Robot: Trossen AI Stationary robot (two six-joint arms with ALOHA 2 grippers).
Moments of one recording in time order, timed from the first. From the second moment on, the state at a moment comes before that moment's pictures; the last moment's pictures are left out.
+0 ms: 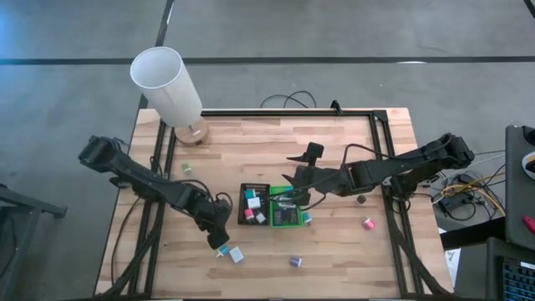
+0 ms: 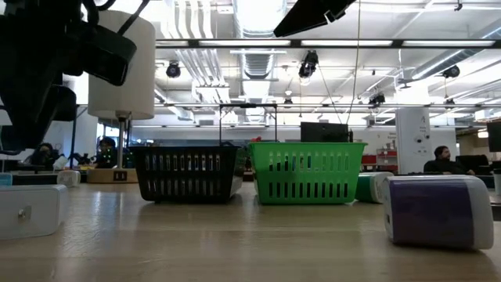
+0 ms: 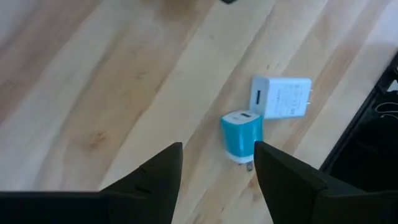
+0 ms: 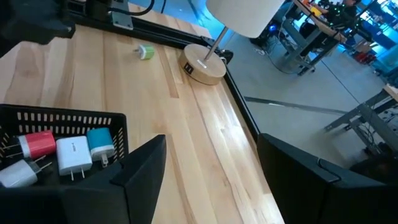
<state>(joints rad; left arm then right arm) -0.41 1.43 0.82 -0.58 0.21 -1.07 0.23 1.43 1.09 -0.20 0.68 -0.11</state>
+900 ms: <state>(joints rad) -0.52 1.63 0.94 -0.58 0.18 -1.15 0.23 1.43 1.09 -0.20 0.68 -0.10</state>
